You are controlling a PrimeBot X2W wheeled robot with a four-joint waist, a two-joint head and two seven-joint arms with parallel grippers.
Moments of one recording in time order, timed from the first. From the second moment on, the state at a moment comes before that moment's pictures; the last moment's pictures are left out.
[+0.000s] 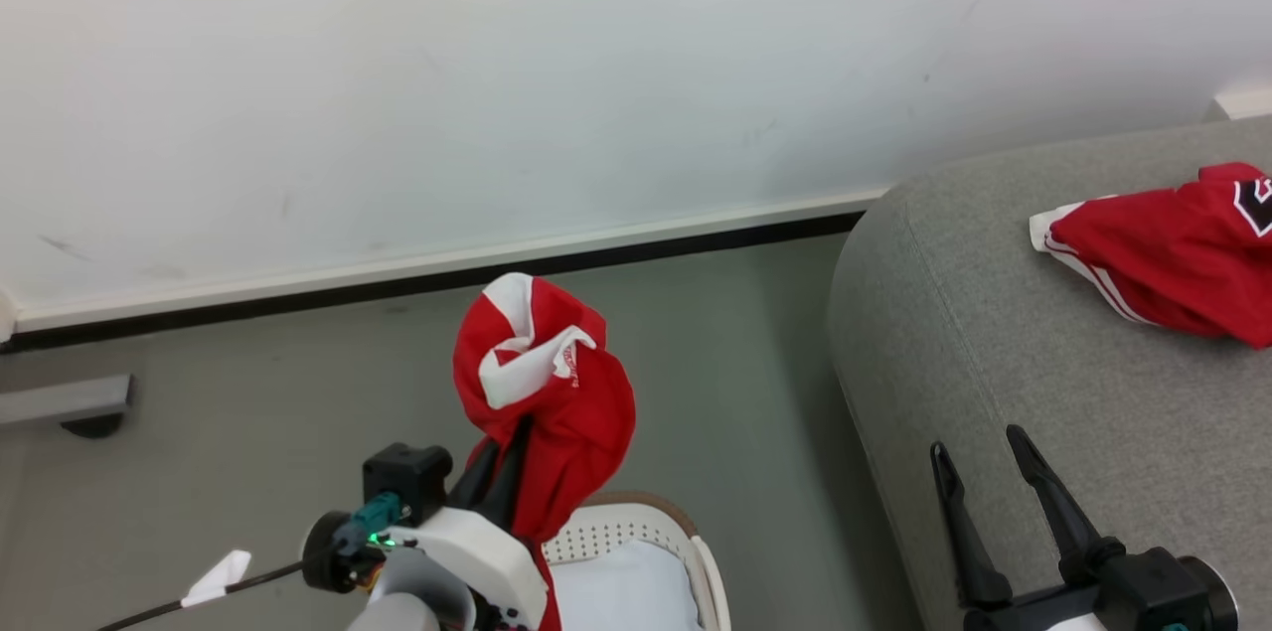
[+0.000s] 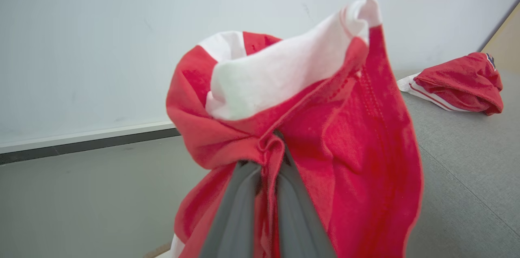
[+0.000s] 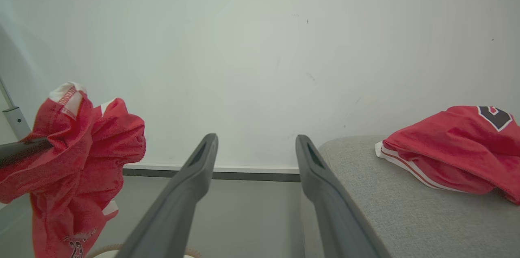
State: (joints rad) left arm -0.37 0.13 -0.47 0.56 -0.43 0.01 -0.25; right arm -0.06 -0.05 0.15 0.14 0.19 0.13 -0.26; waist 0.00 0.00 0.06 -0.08
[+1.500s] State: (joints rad) left arm -0.33 0.21 -0.49 0.02 -0.43 0.13 -0.08; right arm -0.12 -0.05 0.57 0.17 0.24 0.13 -0.26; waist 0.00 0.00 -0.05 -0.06
